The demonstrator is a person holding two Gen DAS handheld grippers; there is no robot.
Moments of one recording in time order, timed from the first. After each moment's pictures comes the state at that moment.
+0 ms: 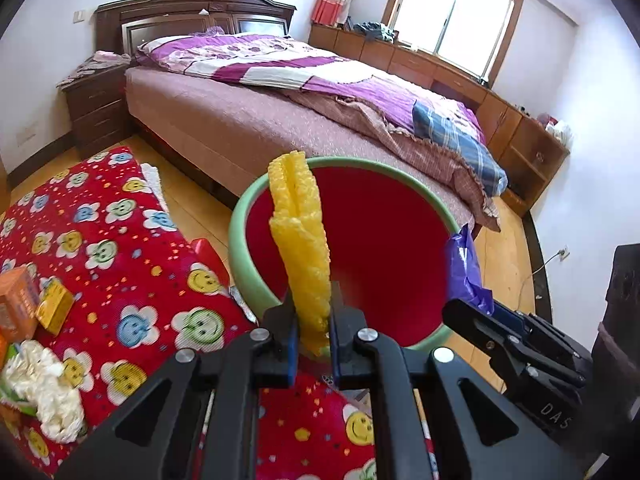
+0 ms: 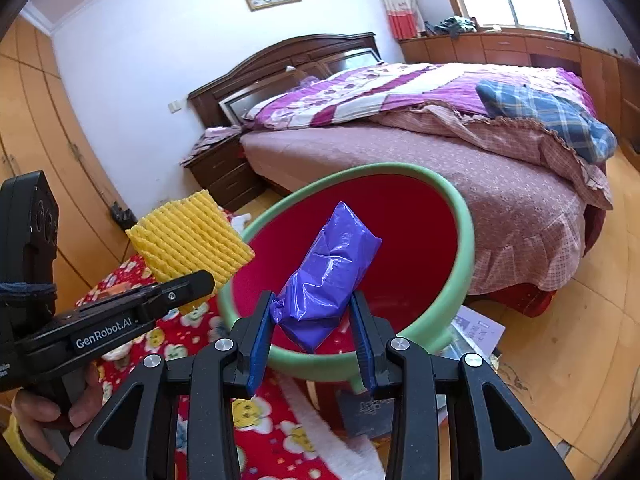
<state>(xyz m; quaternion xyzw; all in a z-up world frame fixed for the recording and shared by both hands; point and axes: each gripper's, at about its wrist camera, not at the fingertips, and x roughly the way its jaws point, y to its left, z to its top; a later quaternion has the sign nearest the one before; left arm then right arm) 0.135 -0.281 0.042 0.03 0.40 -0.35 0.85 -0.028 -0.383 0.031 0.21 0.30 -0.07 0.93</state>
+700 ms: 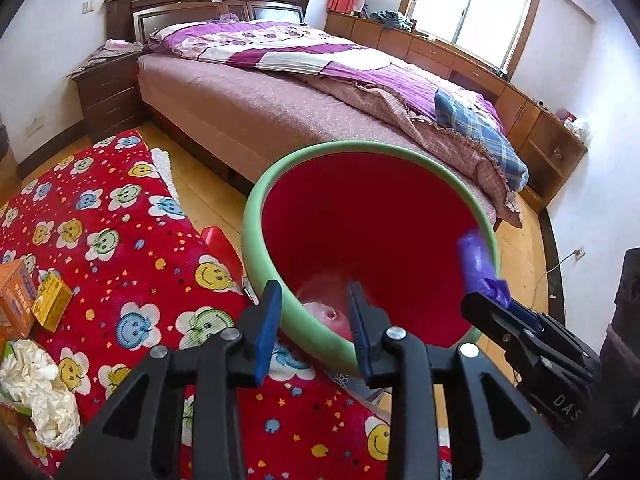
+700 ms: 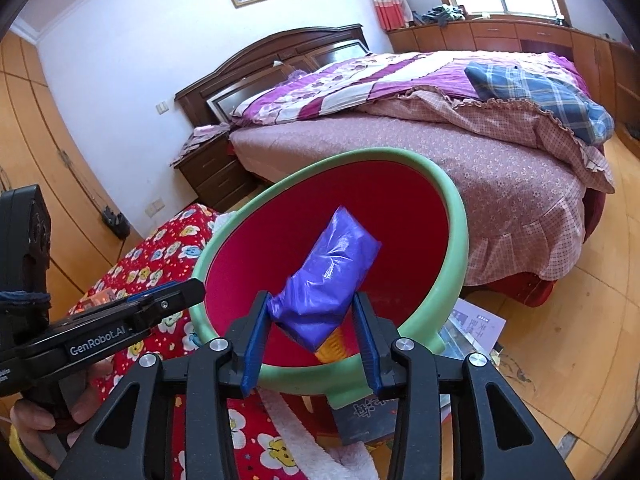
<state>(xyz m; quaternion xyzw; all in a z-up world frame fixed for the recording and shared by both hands) 0.146 -0.283 0.028 0.04 0.42 -0.31 0.85 -0.016 -0.399 0.016 0.23 0.31 -0.08 0.92</state>
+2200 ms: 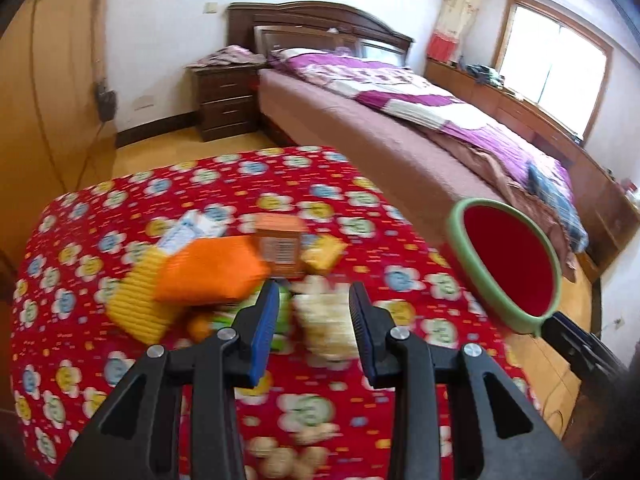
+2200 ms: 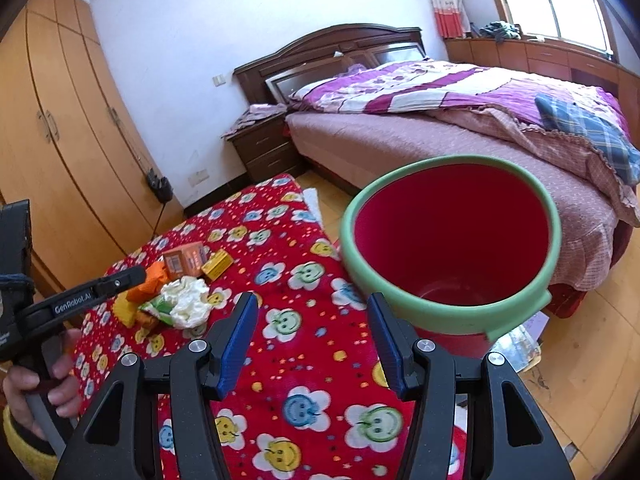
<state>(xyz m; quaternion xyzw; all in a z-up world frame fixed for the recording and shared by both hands) 0.134 -0.062 0.071 -0.02 0.39 -0.15 0.91 -0.023 -0.278 0.055 0.17 0.32 0.00 0.93</state>
